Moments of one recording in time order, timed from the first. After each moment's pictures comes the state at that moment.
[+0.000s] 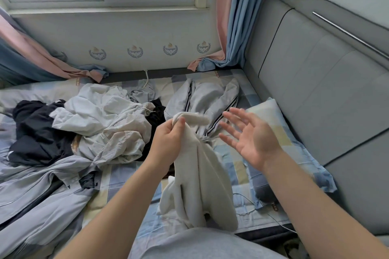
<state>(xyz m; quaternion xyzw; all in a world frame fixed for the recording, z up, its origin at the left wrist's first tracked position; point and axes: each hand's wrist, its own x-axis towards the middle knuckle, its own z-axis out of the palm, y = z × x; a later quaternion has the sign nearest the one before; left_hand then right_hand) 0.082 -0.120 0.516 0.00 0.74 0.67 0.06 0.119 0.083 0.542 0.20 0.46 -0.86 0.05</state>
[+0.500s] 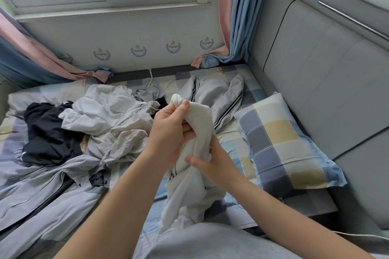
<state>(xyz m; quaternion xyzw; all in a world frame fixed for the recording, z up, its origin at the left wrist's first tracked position) 0.094 -0.118 0.571 -0.04 0.57 0.81 0.14 0.146 0.006 0.483 0.04 0.80 -0.60 0.04</state>
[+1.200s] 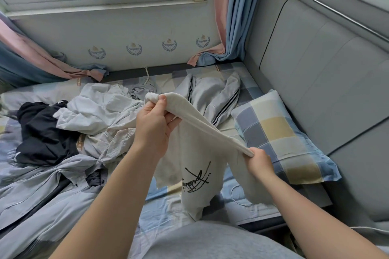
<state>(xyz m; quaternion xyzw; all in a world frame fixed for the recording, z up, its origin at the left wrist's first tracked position) 0.072 -0.136 0.556 -0.13 0.51 0.85 0.08 0.143 0.119 0.397 0.32 0.88 -0.33 0.08</state>
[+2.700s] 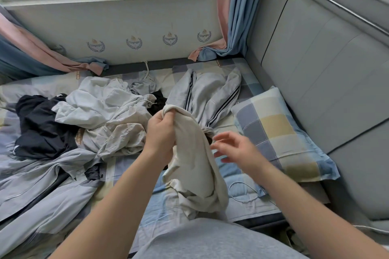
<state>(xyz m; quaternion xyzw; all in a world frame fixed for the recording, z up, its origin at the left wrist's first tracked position) 0.079 -0.124 0.519 -0.13 0.65 0.75 0.08 0.150 0.069 0.486 0.11 0.74 -0.65 0.13</state>
